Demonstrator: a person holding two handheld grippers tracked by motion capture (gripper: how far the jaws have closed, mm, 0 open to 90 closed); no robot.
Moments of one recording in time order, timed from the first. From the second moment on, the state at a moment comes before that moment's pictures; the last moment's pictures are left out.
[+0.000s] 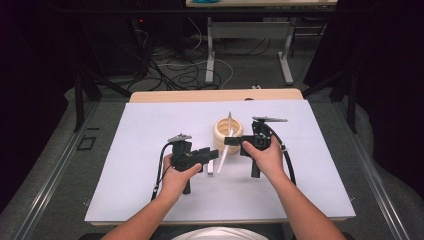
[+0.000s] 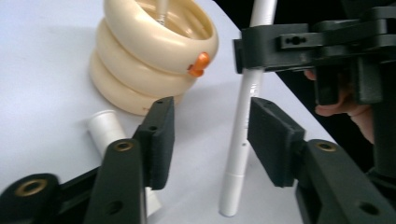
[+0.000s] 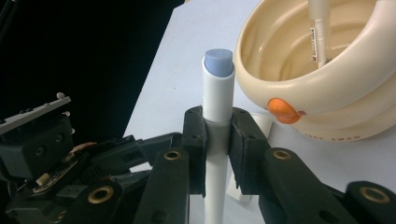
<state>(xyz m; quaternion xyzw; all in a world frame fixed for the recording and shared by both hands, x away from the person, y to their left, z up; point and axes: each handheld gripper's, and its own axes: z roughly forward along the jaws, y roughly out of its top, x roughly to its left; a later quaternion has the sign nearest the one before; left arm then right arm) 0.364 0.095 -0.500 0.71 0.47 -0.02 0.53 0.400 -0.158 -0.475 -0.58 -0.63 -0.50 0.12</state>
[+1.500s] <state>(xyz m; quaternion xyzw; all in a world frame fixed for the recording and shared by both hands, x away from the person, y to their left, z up) 0.395 0.130 -0.500 0.76 0.47 0.07 0.44 0.428 -0.151 -0.415 -0.54 -0.69 -0.49 0.02</state>
